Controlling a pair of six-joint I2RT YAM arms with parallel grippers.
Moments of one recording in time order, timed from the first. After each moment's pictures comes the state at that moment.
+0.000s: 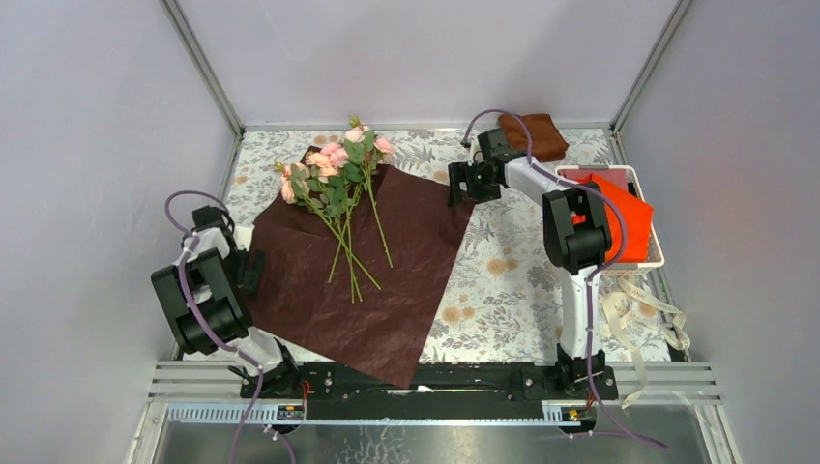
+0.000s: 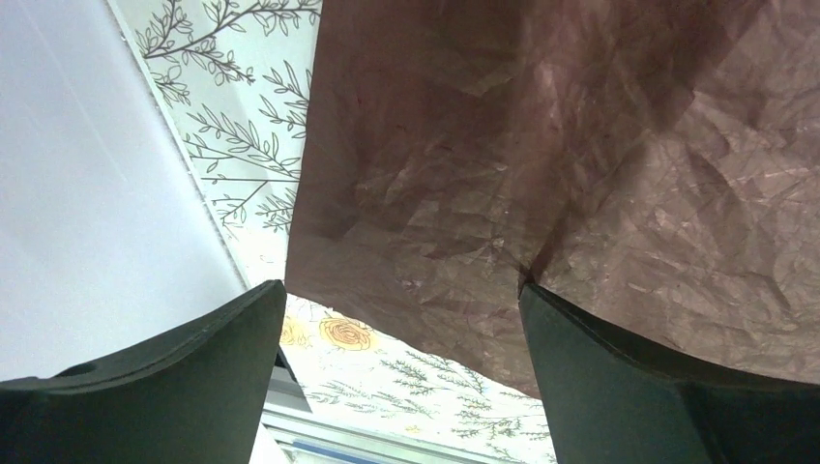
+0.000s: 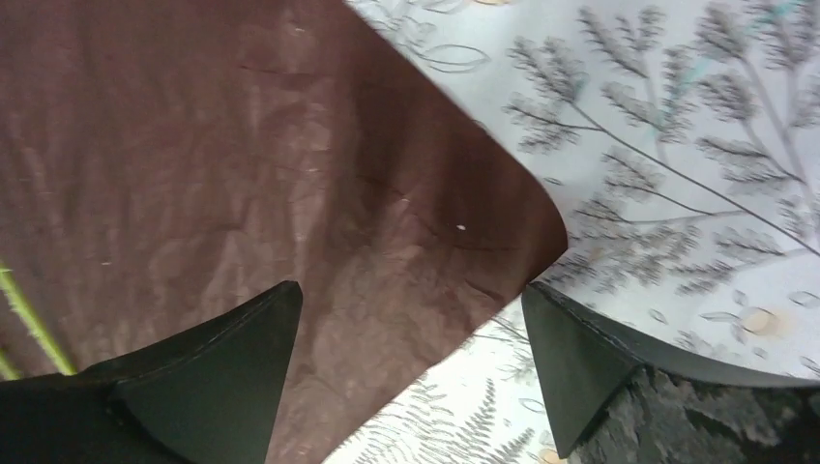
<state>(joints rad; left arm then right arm) 0.53 1.55 0.84 -0.60 -0.09 0.59 0.31 2.20 1.67 -0.53 -0.24 0.10</state>
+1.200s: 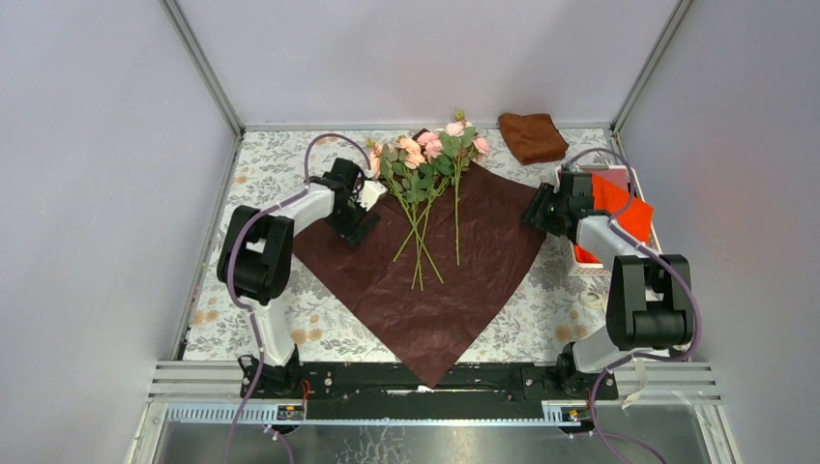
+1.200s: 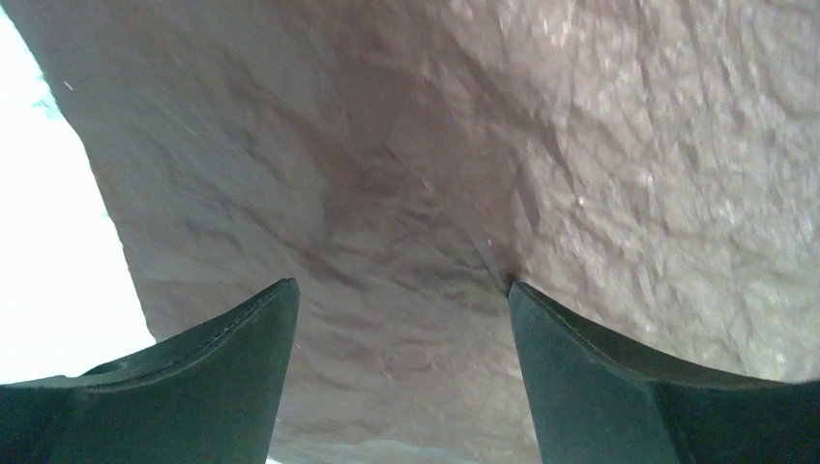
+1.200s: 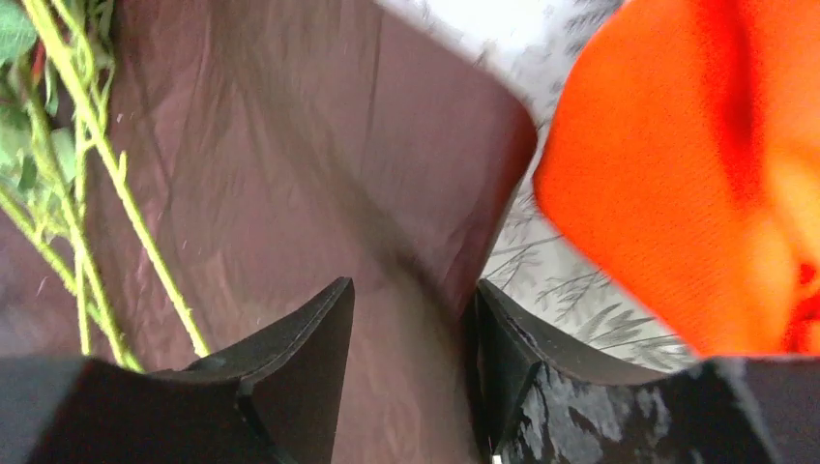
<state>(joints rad) -0.26 1.90 1.26 -0.56 0.05 0.46 0.02 1.52 0.82 -0.10 -0.15 0.46</state>
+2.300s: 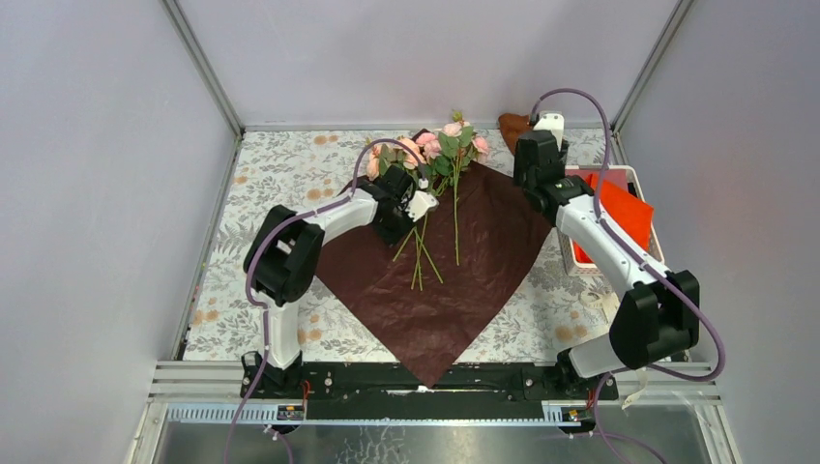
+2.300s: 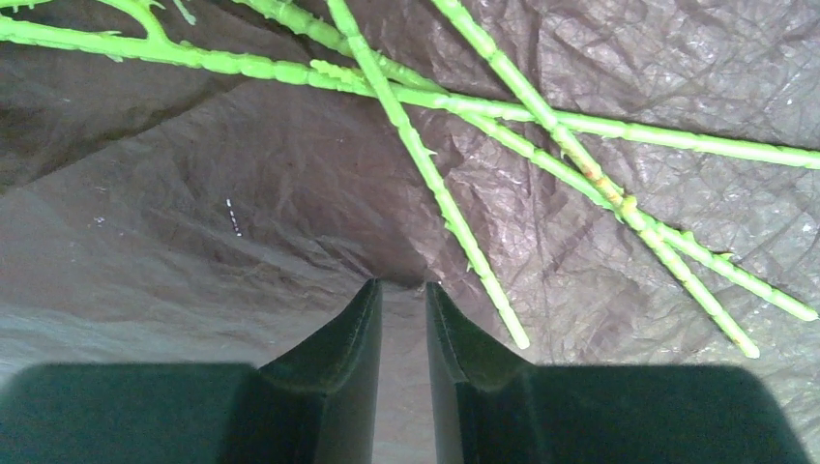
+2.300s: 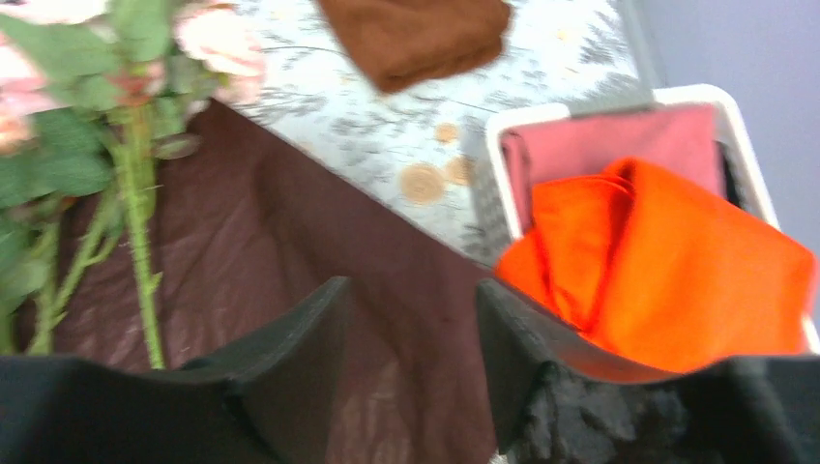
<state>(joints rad) -0.53 1.97 1.37 -0.59 0.15 0.41 0.34 1.48 1.23 -0.37 0.58 0.16</state>
